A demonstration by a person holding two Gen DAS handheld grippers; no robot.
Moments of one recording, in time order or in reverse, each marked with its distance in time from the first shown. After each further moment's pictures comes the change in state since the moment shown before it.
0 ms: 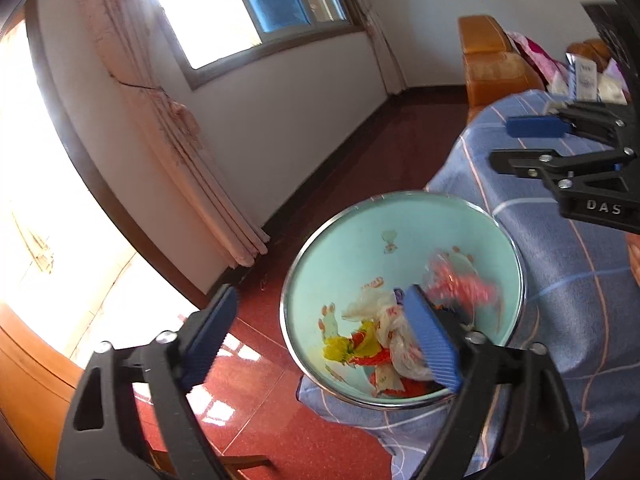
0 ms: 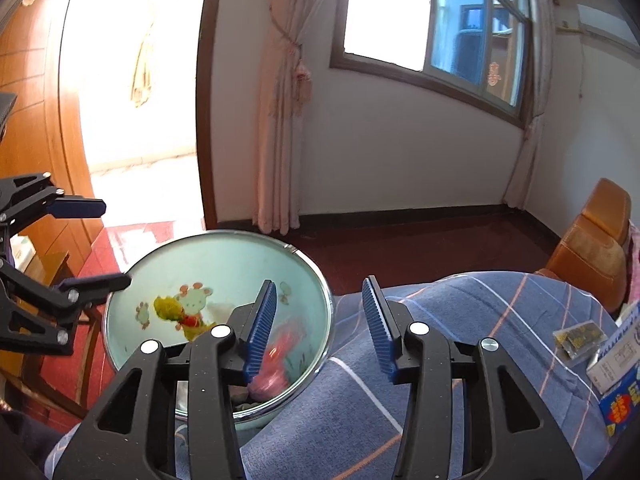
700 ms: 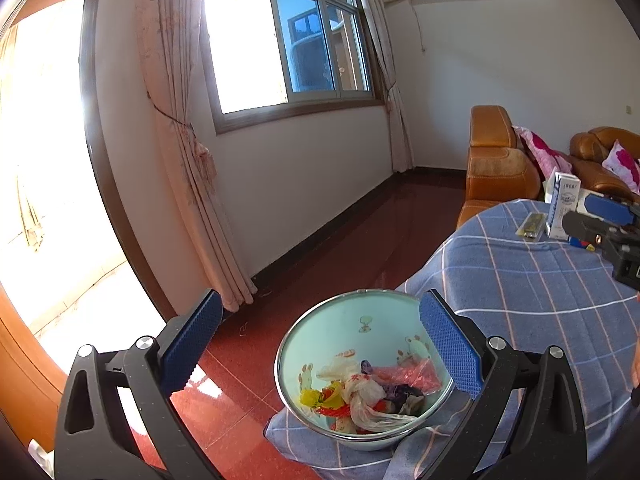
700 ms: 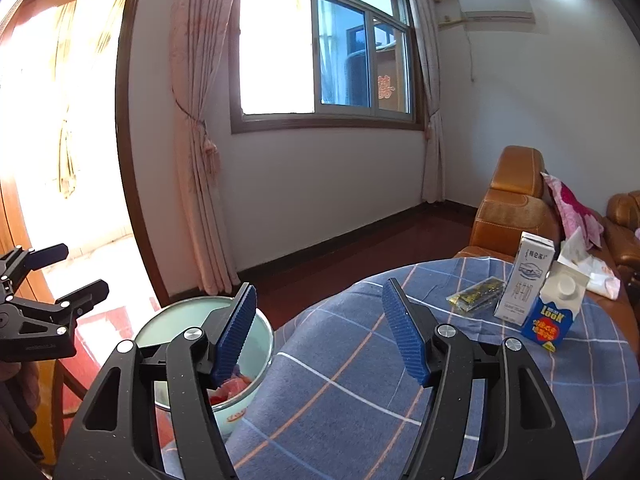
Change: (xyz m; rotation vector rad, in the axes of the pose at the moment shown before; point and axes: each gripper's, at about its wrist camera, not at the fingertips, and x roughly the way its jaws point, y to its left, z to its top) left arm -0.080 0.015 0.029 -0.182 -0.232 -0.043; right arm -0.132 -0.024 0.000 0.269 -0.164 -0.250
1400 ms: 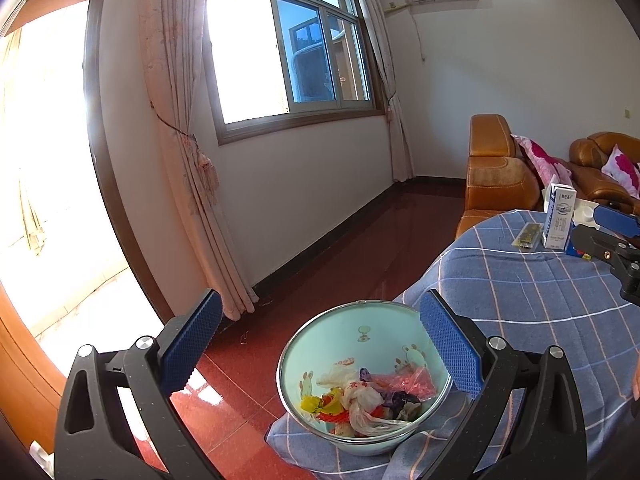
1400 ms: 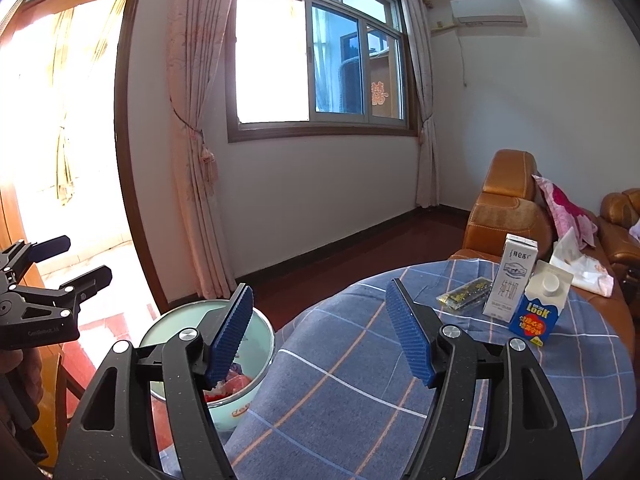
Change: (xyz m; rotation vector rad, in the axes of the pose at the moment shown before) left arm -0.012 0.000 0.006 -0.004 -0.030 0.004; right arm -0.024 -0.001 -0.004 0.009 -0.022 -0.014
